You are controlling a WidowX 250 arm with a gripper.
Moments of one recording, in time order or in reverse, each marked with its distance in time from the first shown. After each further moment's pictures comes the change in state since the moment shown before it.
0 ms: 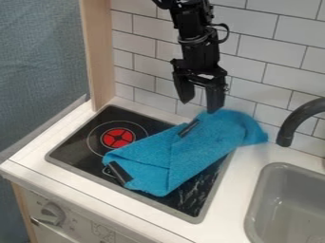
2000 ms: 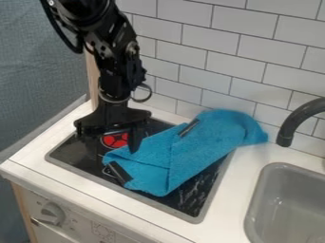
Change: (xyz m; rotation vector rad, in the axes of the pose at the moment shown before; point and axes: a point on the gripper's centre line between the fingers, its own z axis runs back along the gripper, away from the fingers) arm -0.139 0.050 -0.013 0.399 -0.085 1.129
